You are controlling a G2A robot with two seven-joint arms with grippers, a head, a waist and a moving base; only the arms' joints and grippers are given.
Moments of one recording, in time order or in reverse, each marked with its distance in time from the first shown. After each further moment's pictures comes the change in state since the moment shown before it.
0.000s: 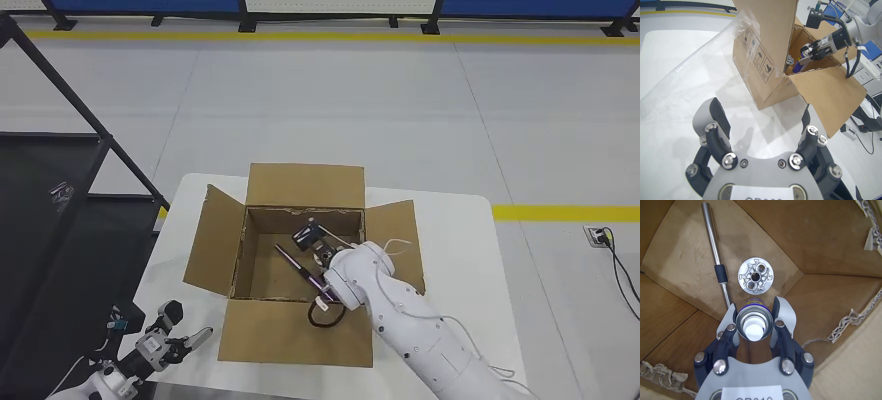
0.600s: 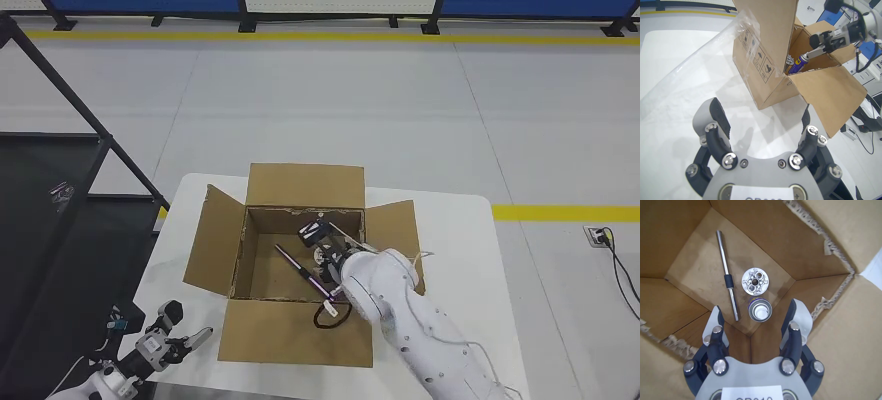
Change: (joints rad) left arm 0.000 0.000 0.000 0.000 0.000 0.000 0.000; right arm -0.186 0.044 0.163 -0.341 -0.055 -0.047 -0.020
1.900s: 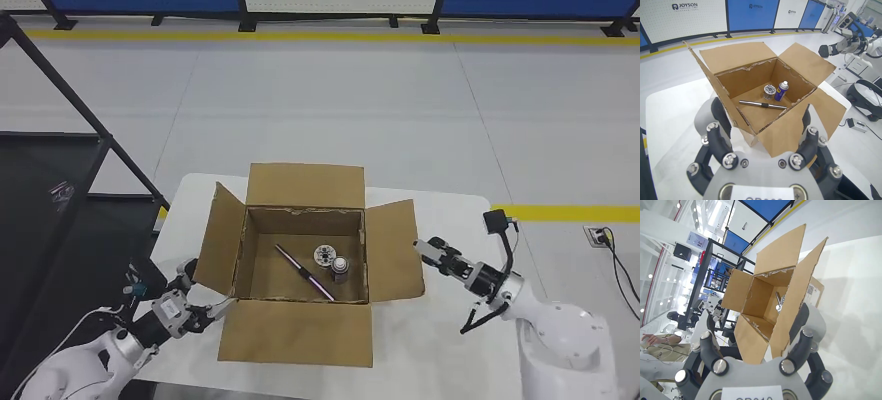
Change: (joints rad) left arm -0.121 0.015 0.056 -0.293 -0.027 0.099 -0.188; right arm -0.379 0.093 0.807 -0.162 1.114 -0.241 -0.113
